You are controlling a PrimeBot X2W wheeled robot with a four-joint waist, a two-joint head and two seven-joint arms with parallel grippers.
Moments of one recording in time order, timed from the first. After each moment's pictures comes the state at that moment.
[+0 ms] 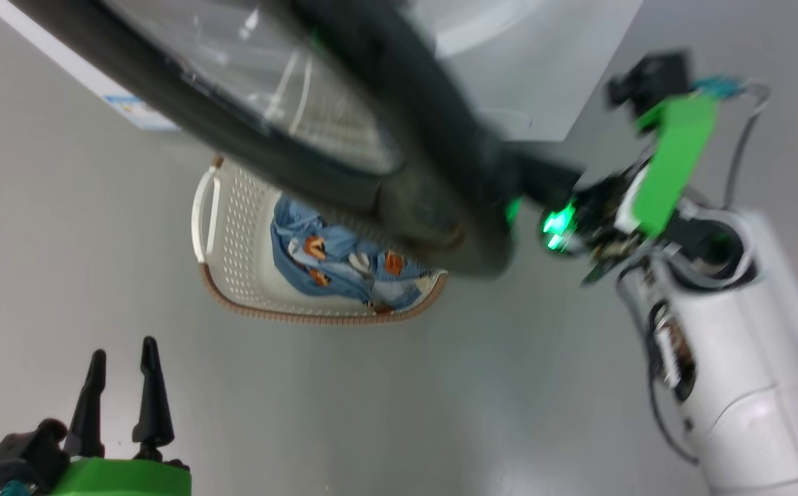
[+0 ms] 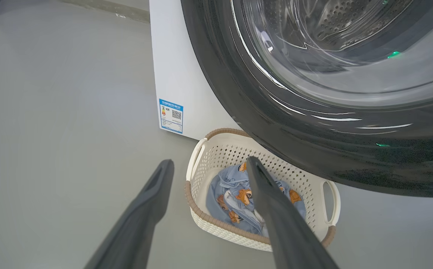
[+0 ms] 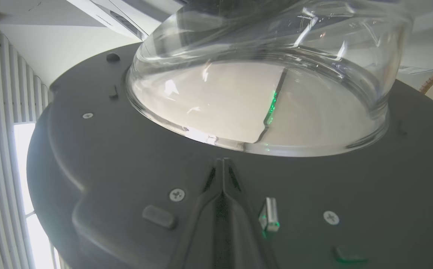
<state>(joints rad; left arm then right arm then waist) -0.09 0.03 0.04 0.22 -0.40 -0.11 -0.25 -0.76 -0.09 0.15 0.28 1.68 0.13 0.91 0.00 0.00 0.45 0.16</state>
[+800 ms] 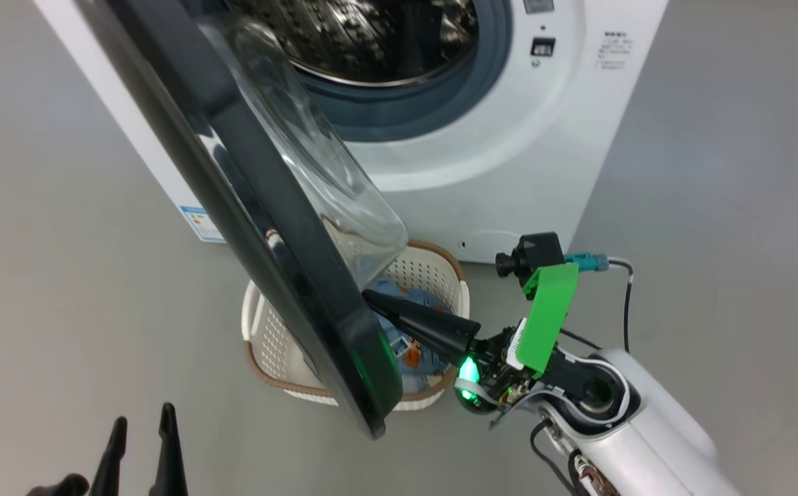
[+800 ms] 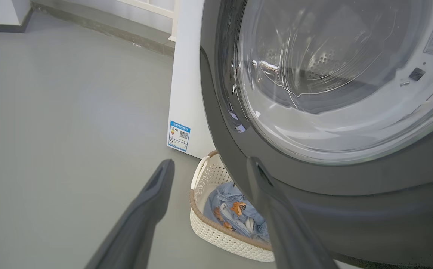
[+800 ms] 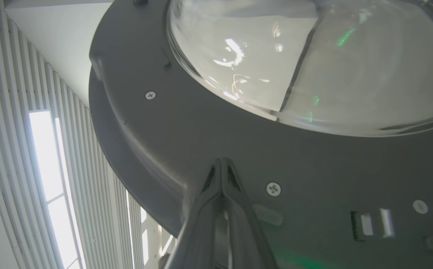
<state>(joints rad) 0.00 0.03 0.02 0.28 -0.43 -0.12 -0.25 -0.53 -0.08 0.51 0.28 1.86 0.13 0.63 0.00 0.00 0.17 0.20</state>
